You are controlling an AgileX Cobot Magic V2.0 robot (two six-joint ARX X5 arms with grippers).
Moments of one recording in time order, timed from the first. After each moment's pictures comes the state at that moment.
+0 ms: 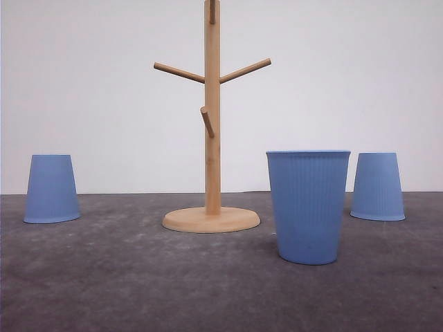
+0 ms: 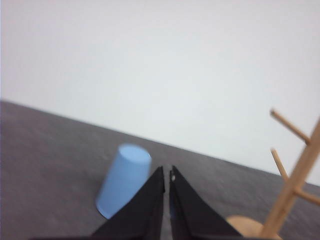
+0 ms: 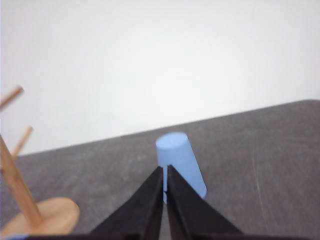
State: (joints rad) left_arx -0.01 0.01 0.20 -0.04 0.02 -0.30; right_arx 0.05 0.00 0.13 -0.01 -0.03 0.28
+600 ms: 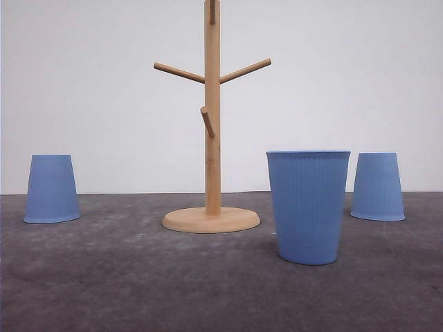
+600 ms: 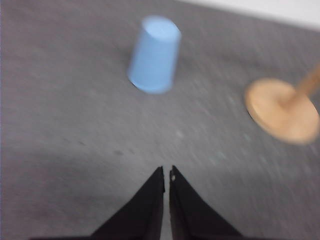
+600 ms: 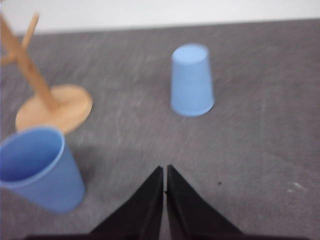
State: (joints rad) left_arx -0.01 0.43 0.71 -0.81 0.09 -0.15; right_arx 0.05 0.33 0.55 -0.61 -0.17 0.09
